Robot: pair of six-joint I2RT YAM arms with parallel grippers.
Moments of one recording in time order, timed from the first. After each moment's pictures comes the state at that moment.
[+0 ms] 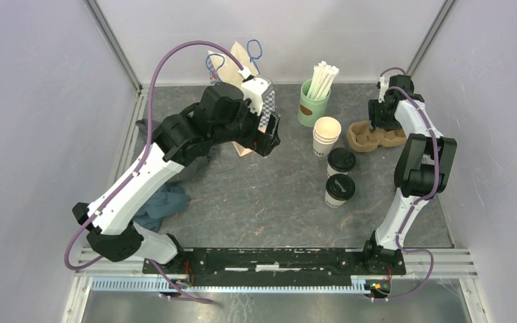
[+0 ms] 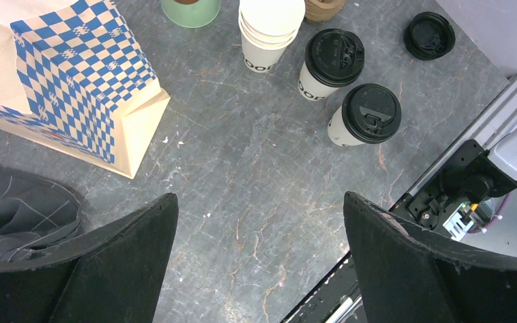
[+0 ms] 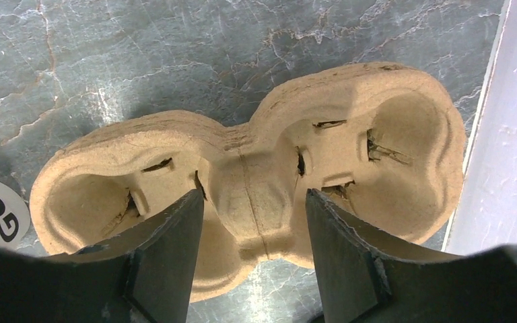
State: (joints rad) left arm -0.87 1.42 1.81 -0.93 -0.05 -0.18; right arm -0.18 1.96 1.60 -0.67 0.03 -0.16
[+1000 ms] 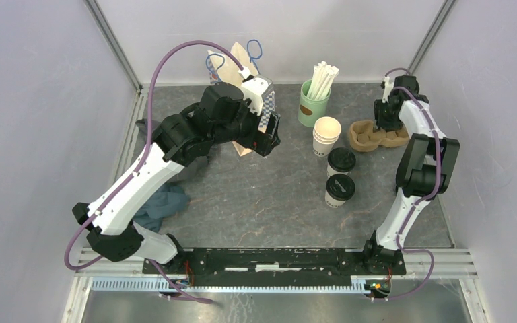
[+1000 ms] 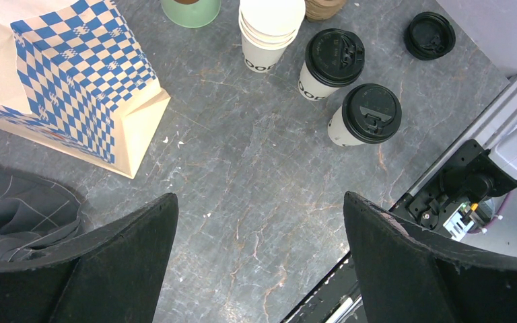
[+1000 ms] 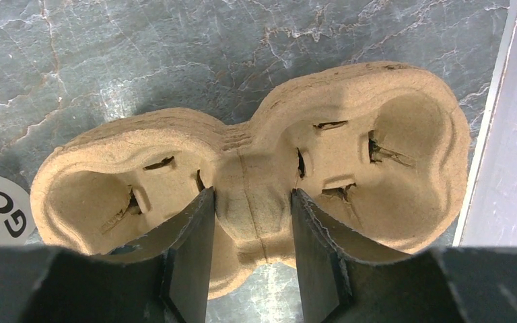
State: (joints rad) left arm -0.87 1.42 1.81 -0.93 -0.05 -0.18; right arm -0.21 1.97 1.61 -0.67 -0.03 -0.15
